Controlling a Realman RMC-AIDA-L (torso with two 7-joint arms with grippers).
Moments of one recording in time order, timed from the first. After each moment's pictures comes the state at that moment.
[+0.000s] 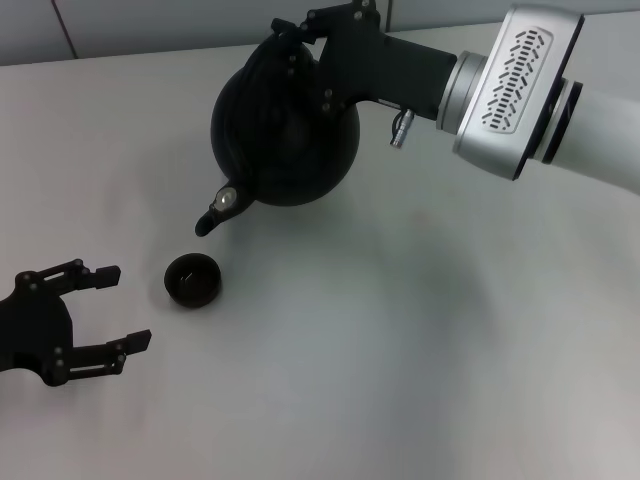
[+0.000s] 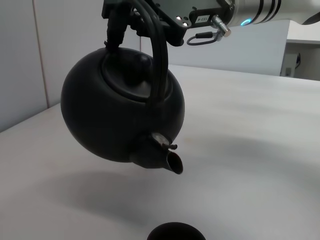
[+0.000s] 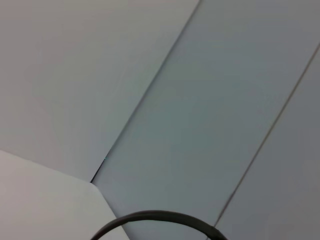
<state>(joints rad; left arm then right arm) -0.30 -2.00 0.92 0.74 1.87 1.55 -1.11 0.75 2.09 -1.08 -0.29 -1.19 -1.17 0.31</state>
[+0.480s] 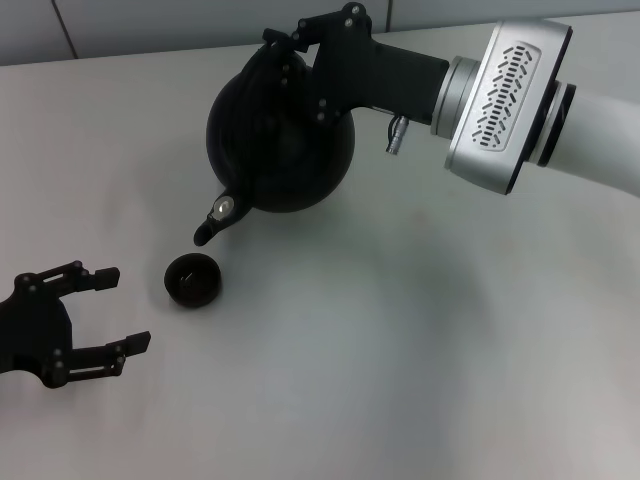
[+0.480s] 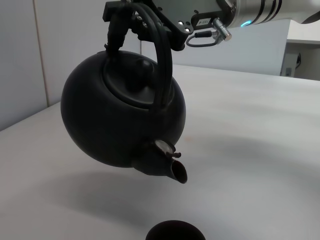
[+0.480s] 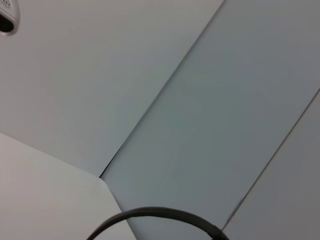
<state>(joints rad) -0.29 -2.00 0.92 0.74 1.87 1.55 -1.11 0.76 2.09 -1.10 -0.29 -1.19 -1.17 0.25</state>
